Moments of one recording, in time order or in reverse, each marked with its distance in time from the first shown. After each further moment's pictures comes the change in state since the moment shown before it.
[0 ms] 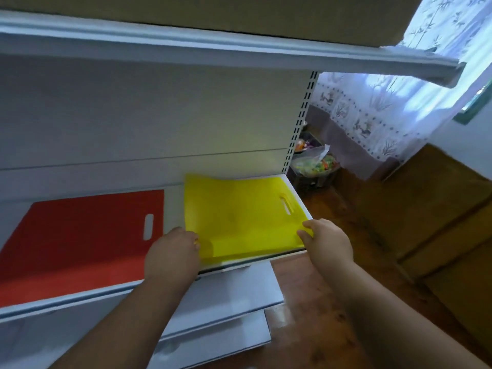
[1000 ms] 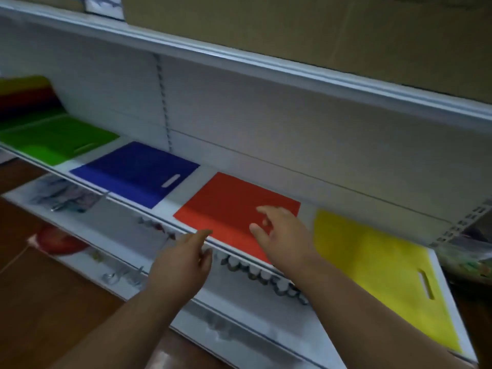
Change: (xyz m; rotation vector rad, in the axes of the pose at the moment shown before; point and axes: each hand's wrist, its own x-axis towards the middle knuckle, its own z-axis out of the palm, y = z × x) left_hand -0.155 -0.114 -0.053 -0.159 0.329 -0.505; right_hand -0.071 -0.275 0.016 0.315 -0.231 -0.941
